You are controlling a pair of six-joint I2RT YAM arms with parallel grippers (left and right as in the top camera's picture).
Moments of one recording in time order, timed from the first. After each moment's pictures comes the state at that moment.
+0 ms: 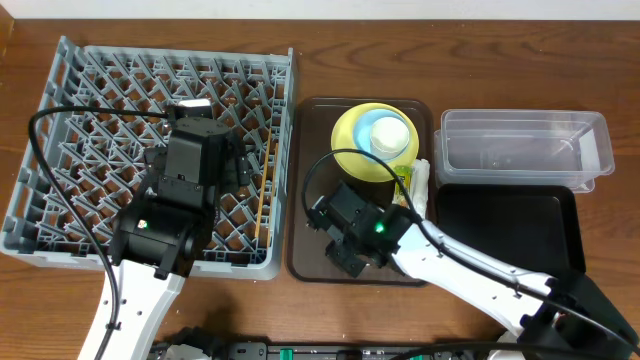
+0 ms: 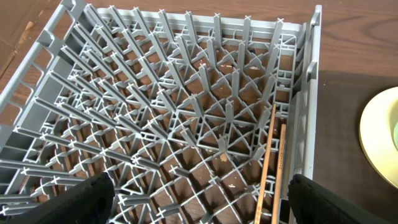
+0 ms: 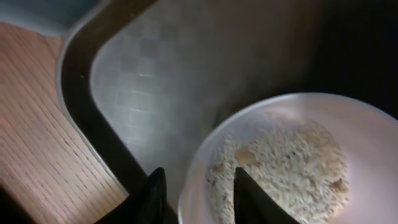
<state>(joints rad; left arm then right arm) -0.30 1.09 1.13 -0.84 -0.41 -0.25 0.90 1.60 0.98 -0.65 -0.07 0.02</state>
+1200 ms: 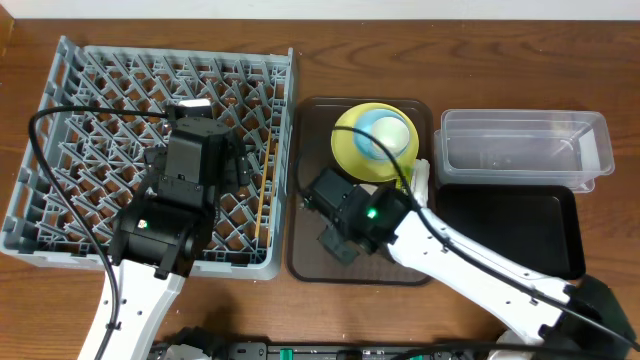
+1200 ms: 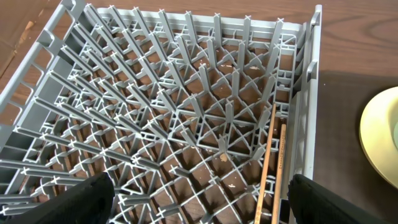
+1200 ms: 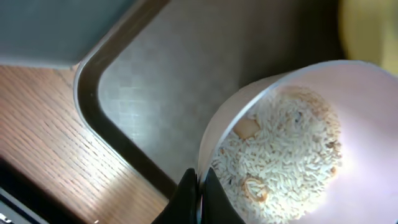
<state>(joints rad) -0.30 1.09 1.13 -0.85 -0.41 -0.25 0.91 1.61 1.24 -0.95 0.05 0.17</state>
